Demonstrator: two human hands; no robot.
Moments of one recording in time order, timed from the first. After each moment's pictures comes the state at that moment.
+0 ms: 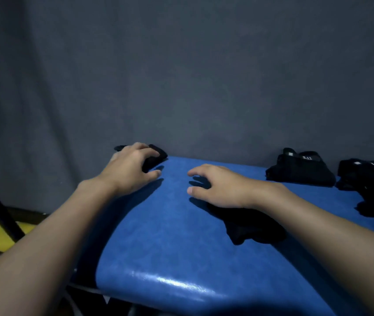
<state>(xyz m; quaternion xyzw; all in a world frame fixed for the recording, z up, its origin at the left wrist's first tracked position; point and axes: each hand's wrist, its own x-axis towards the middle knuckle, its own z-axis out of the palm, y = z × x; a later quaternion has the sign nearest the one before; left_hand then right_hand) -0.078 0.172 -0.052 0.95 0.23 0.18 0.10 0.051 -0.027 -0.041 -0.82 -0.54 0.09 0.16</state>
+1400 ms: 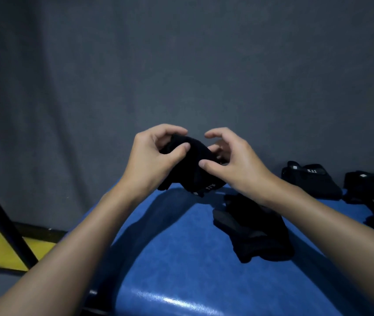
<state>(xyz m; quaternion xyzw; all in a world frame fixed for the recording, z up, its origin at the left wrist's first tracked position) -0.072 0.106 0.001 0.77 0.08 0.45 0.44 0.056 -0.030 -0.003 -0.68 -0.52 0.01 0.52</state>
